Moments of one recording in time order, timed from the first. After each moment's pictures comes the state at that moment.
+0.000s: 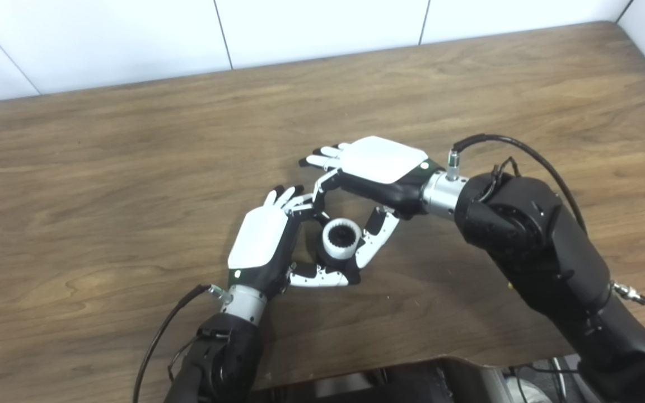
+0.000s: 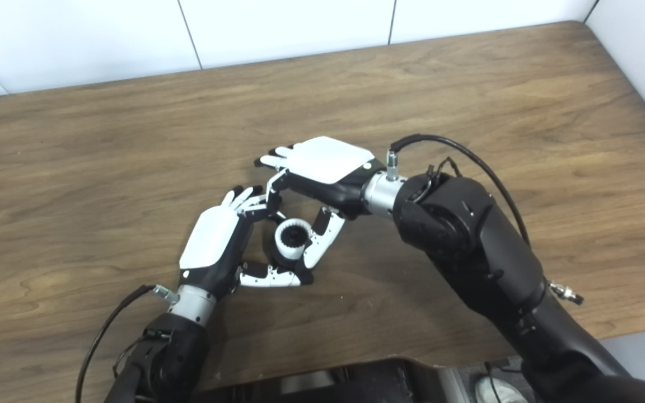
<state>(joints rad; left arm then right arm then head) 0.02 0.10 -0.53 -0.21 0.84 0.18 -0.07 -0.31 -0.40 0.36 -0.58 -0.85 0.19 0.90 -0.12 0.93</state>
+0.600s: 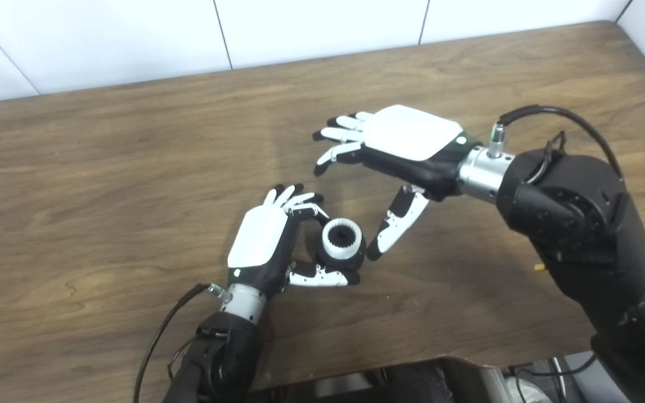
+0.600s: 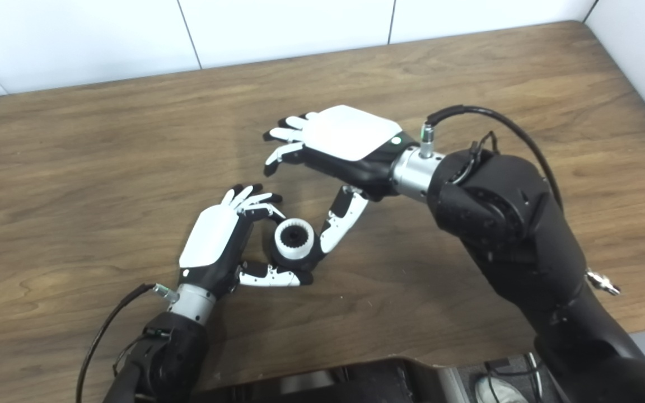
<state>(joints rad) 0.02 0.10 -0.53 -0.20 0.84 0.17 -0.07 -0.36 -0.44 0.27 -0.74 -0.80 0.27 1.02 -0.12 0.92</state>
